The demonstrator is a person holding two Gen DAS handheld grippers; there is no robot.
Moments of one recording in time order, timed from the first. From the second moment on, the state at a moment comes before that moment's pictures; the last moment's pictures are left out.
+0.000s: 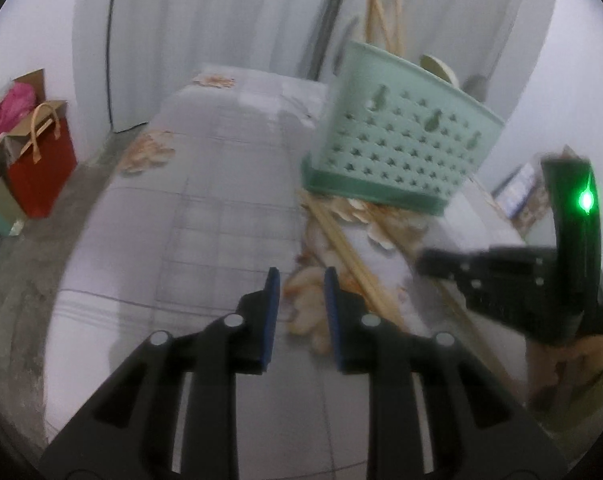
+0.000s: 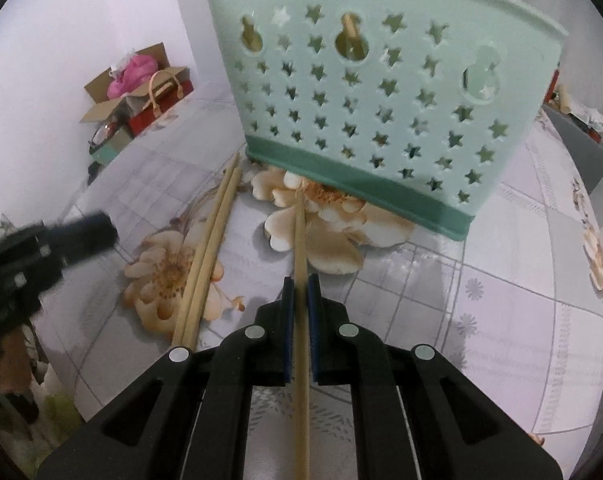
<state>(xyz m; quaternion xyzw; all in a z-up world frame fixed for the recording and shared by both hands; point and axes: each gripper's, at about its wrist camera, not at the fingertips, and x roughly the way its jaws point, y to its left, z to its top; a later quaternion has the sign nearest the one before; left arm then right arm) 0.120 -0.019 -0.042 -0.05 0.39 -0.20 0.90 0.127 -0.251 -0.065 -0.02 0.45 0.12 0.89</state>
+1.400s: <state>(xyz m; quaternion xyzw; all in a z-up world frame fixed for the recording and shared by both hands) 0.120 -0.013 -0.055 -0.07 0.41 -0.20 0.89 0.182 -0.238 0.134 0.02 0.11 0.10 0.99</state>
